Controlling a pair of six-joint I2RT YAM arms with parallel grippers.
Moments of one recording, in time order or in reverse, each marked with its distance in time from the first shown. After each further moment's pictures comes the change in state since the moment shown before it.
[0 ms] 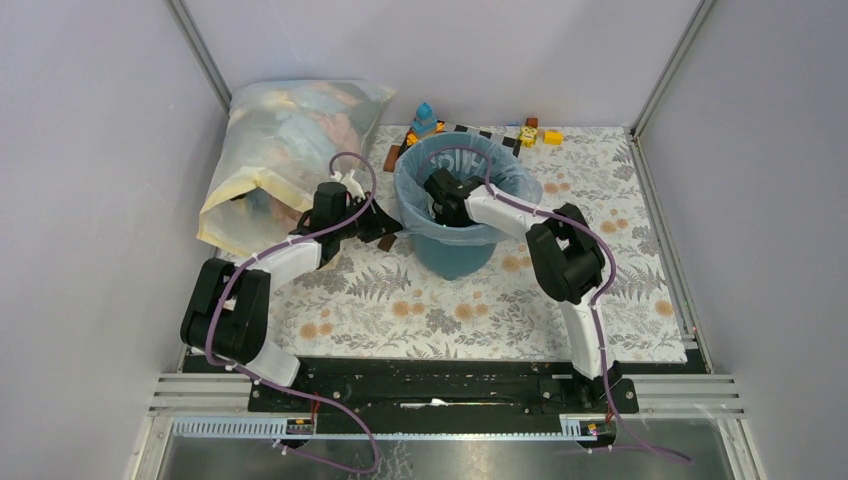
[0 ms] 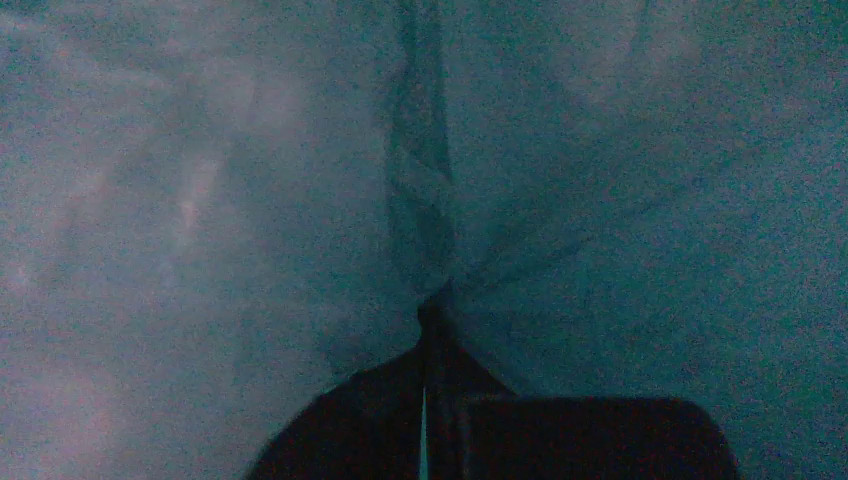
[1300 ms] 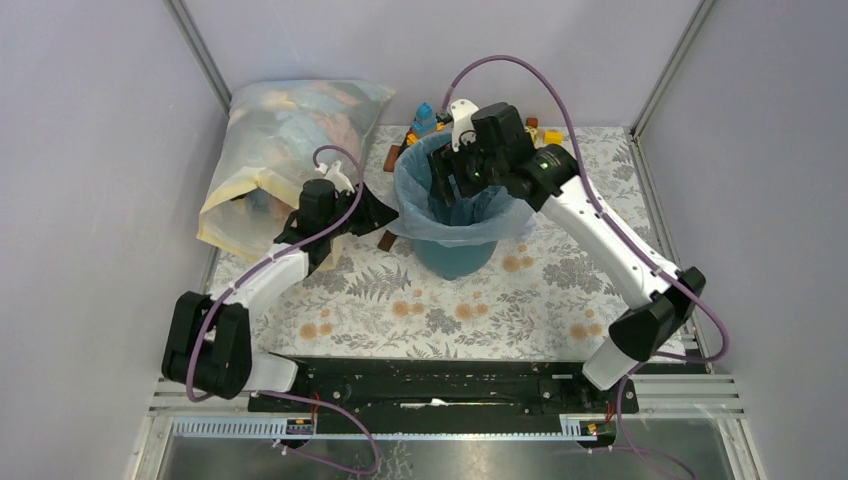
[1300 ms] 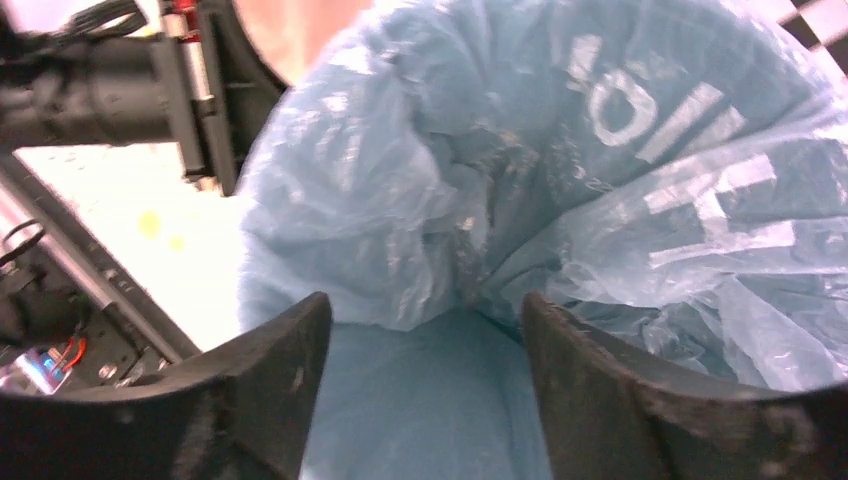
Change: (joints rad) left arm 0.000 -0.155 -0.005 -0.060 -0.068 0.012; right arm 0.005 -0.509 0.145 0.015 0.017 -0.019
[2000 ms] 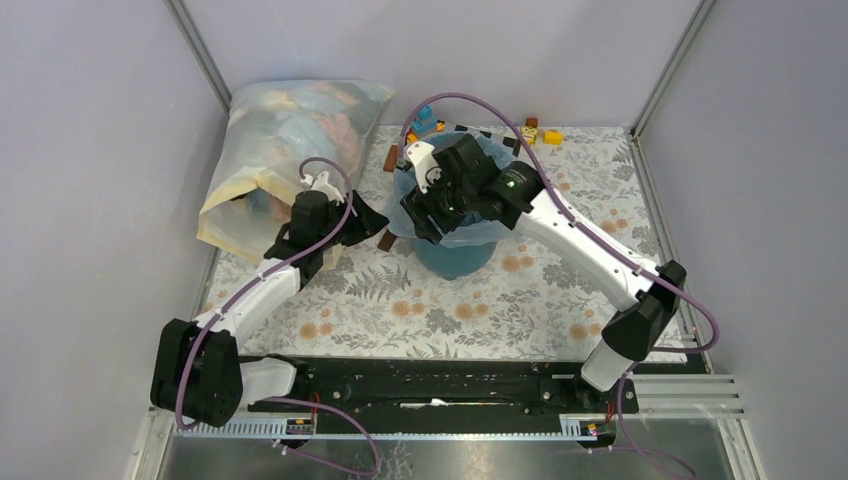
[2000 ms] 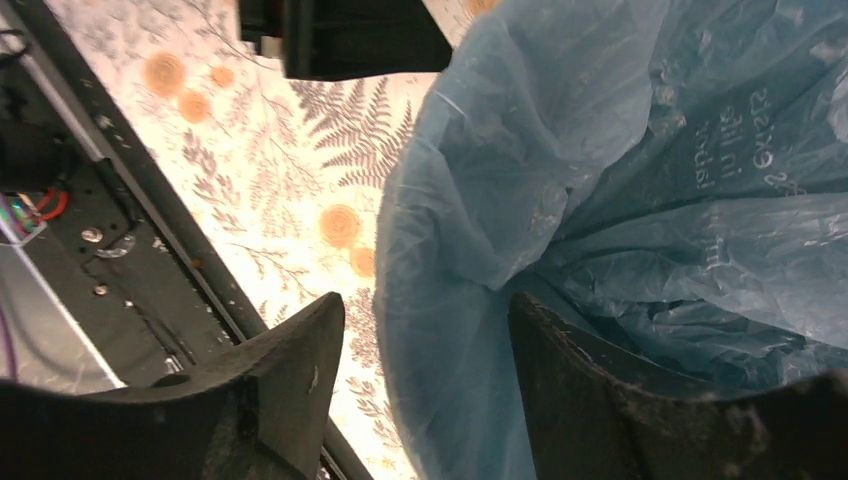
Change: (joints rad) left arm 0.000 -0.160 -0.061 -0.095 -0.150 0.003; right arm 0.160 -0.005 -0.024 -0.096 -0.076 -0.143
